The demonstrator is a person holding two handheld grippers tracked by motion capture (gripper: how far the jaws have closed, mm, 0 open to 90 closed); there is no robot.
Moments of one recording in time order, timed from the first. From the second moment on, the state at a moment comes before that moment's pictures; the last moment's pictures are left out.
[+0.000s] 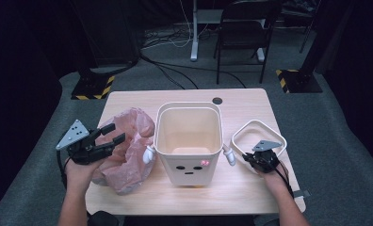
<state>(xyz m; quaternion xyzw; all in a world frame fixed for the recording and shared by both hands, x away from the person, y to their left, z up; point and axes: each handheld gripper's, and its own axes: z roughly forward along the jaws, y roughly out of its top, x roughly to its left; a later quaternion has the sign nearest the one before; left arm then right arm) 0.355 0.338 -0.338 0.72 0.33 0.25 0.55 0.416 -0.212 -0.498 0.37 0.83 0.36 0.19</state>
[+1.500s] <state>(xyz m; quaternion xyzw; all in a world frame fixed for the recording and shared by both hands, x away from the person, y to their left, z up) 0.353 0.340 -0.337 0.72 0.33 0.26 0.55 0.399 -0.205 -0.381 0.31 0.84 0.41 0.17</state>
